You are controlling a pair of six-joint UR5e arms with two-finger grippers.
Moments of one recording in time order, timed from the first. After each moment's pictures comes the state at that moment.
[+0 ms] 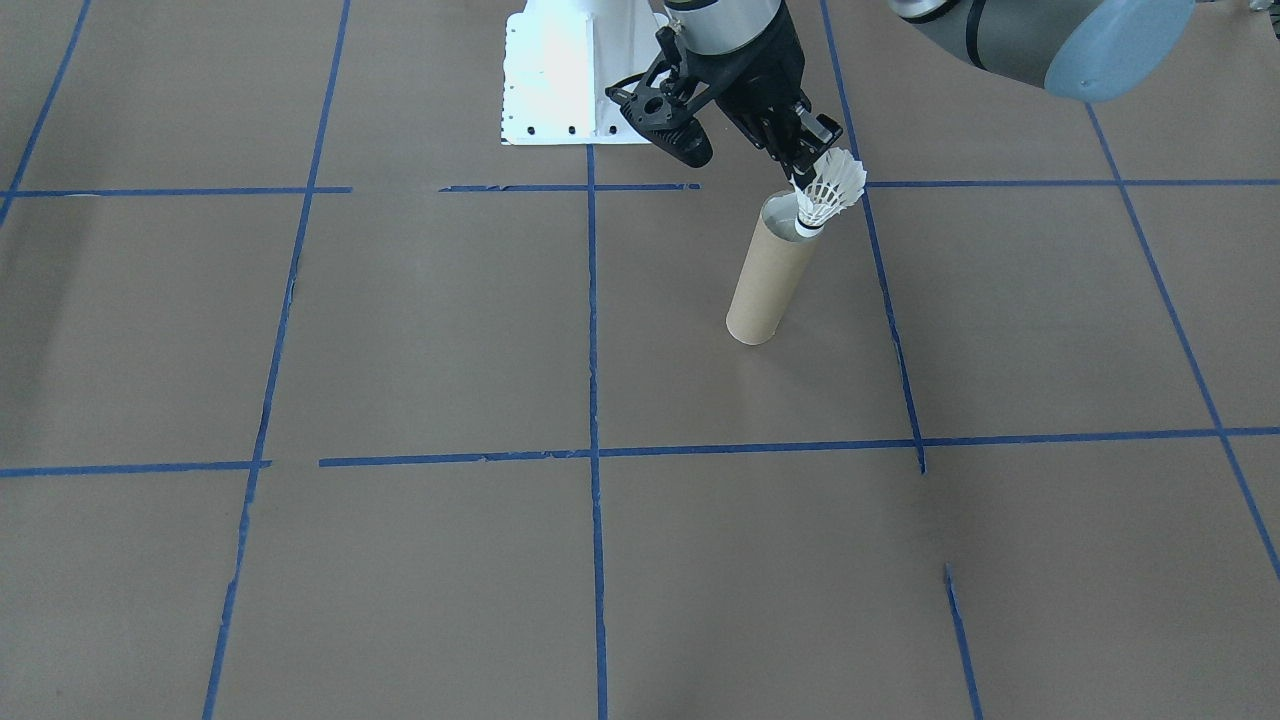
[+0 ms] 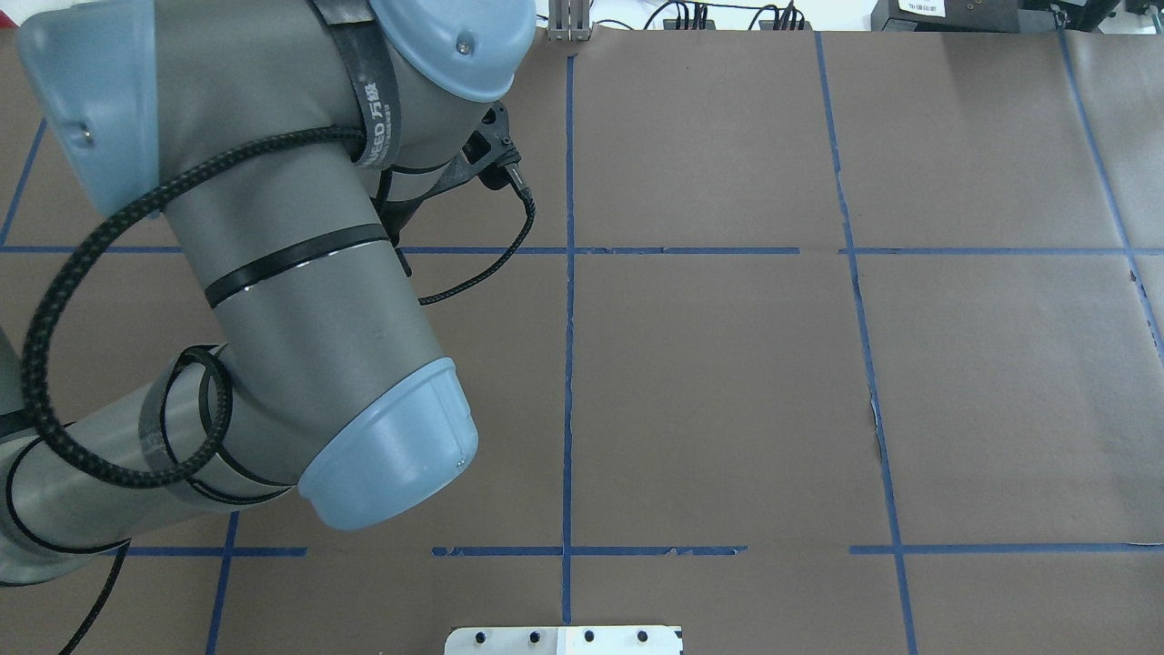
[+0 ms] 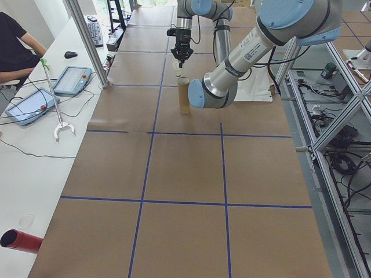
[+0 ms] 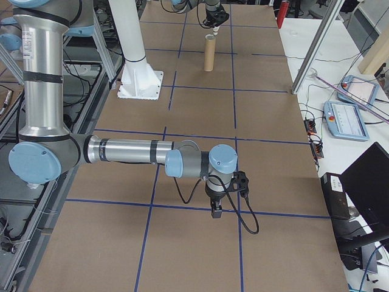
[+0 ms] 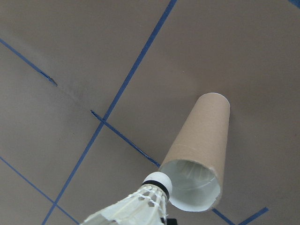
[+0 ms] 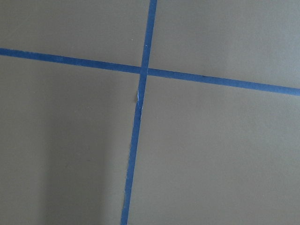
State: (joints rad) left arm -0.64 -2.59 -1.90 -0.50 -1.68 -0.06; right arm 1.54 -1.63 1.63 -1.57 2.29 -0.10
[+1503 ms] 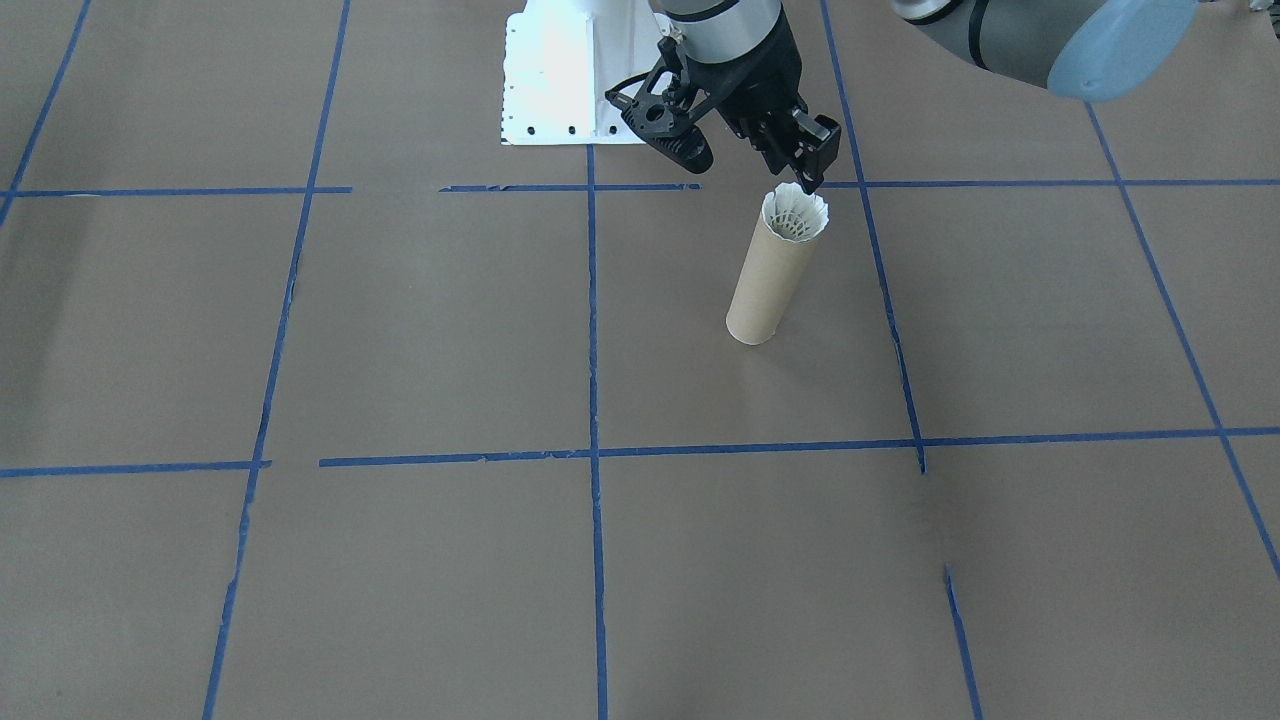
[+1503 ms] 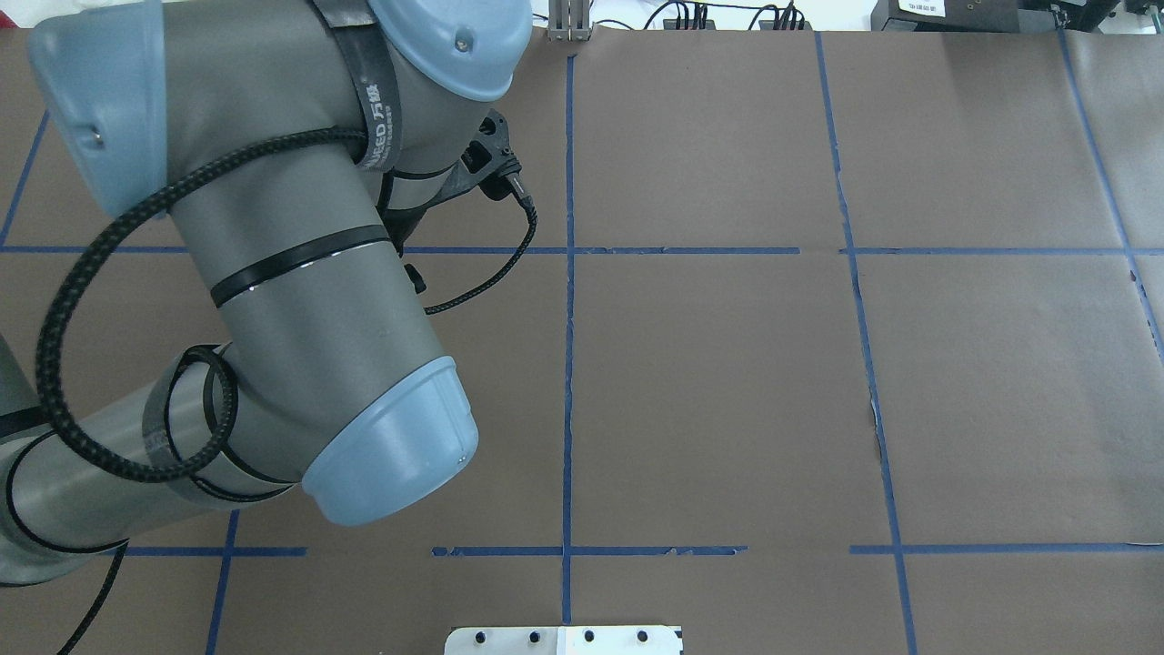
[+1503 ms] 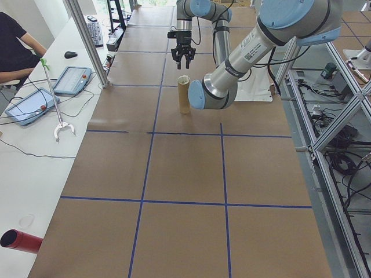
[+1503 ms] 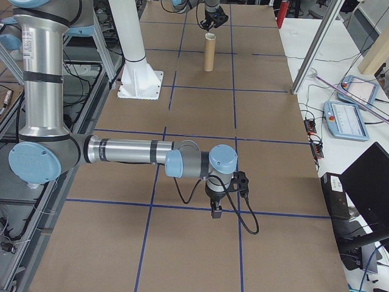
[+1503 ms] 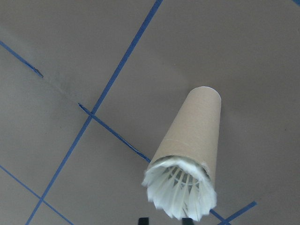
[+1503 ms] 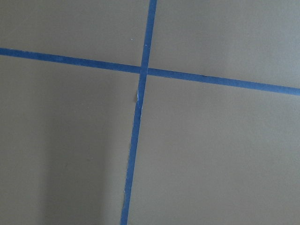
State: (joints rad) left arm -0.64 -2.59 -1.89 -0.50 -1.74 -0.06; right arm 1.54 -1.63 1.63 -1.57 2.29 -0.10
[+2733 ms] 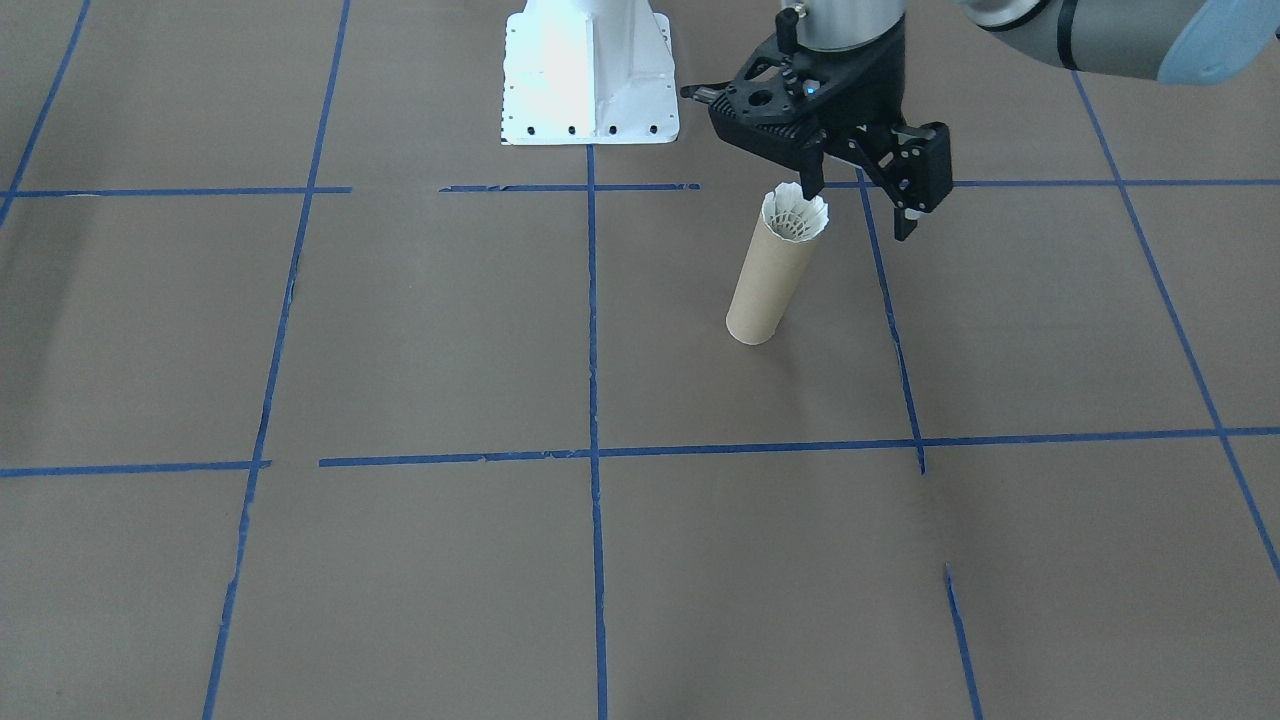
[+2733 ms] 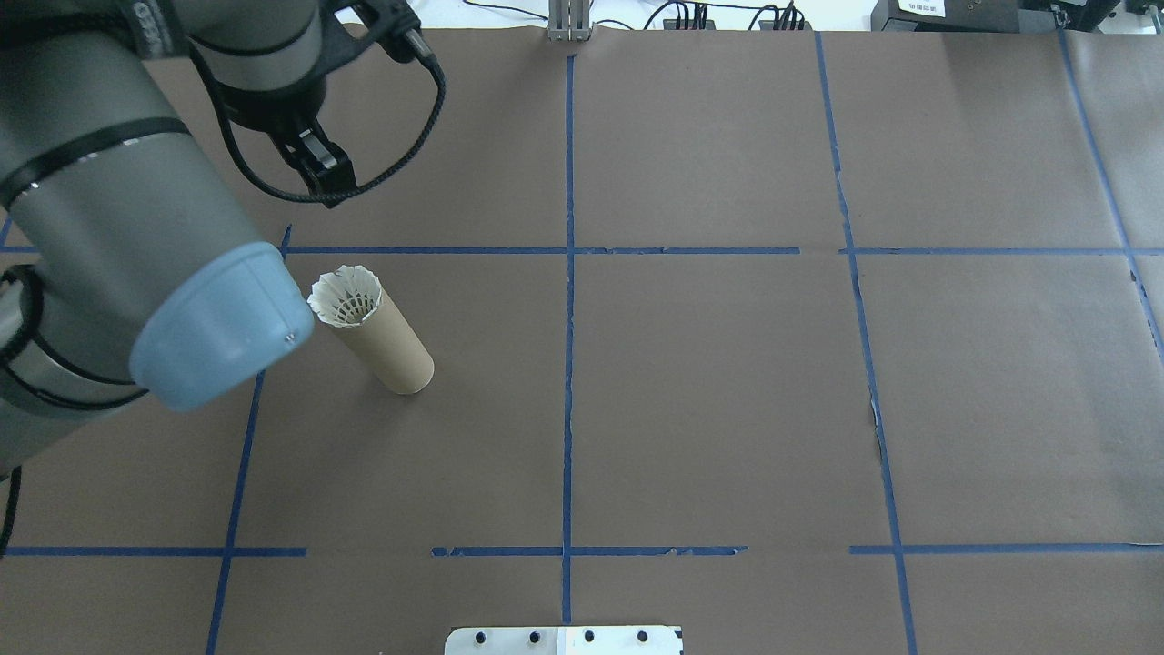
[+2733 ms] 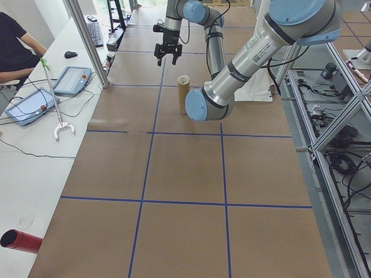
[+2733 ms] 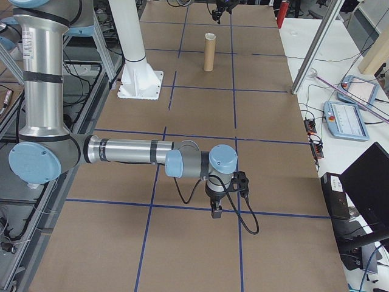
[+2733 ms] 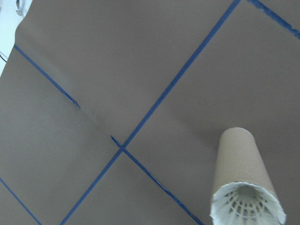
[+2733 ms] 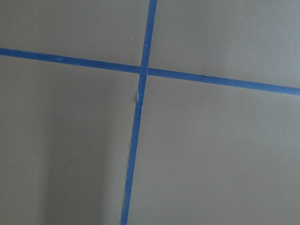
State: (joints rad) left arm -0.85 -2.44 -1.99 -0.81 -1.77 -0.07; right arm 1.54 -1.63 1.63 -1.57 2.29 -0.10
